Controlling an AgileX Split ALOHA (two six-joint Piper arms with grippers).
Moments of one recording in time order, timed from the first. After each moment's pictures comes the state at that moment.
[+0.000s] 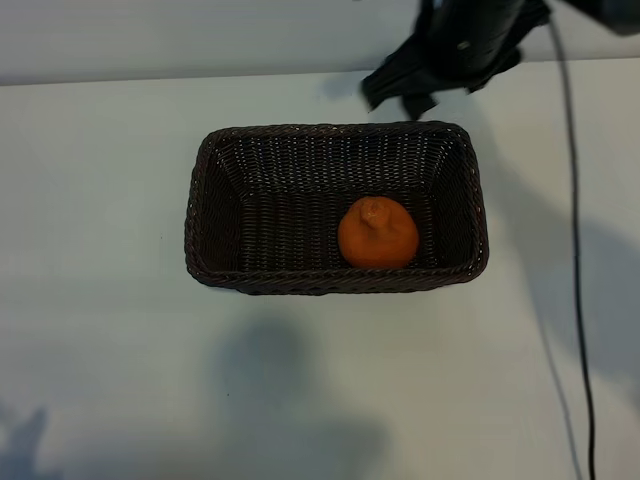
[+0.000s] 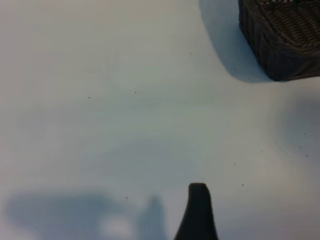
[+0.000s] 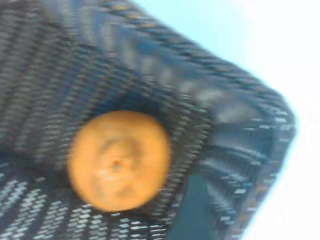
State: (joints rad) left arm -0.17 -0.01 -0.50 -0.02 1.09 0.00; right arm 0.40 1.92 -1.79 -0.15 1.15 0.14
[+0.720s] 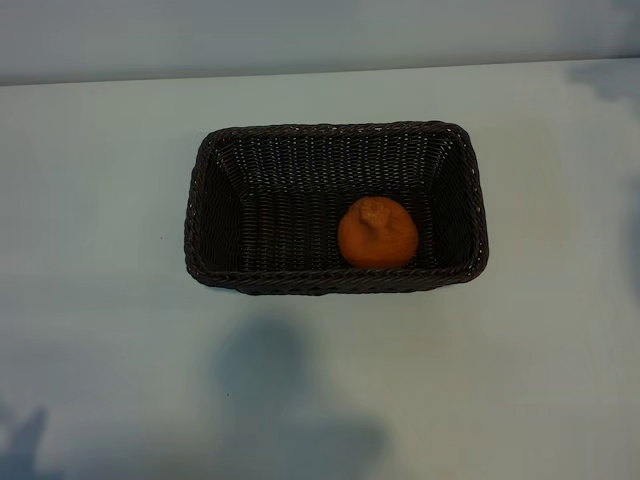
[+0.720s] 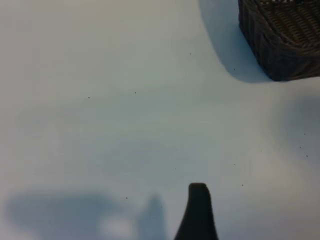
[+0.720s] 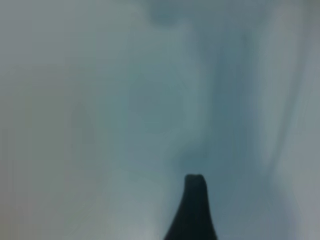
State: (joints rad) left arm -0.17 -0.01 -0.50 -0.02 1.09 0.01; right arm -0.27 1.92 -1.79 0.03 1.15 0.04
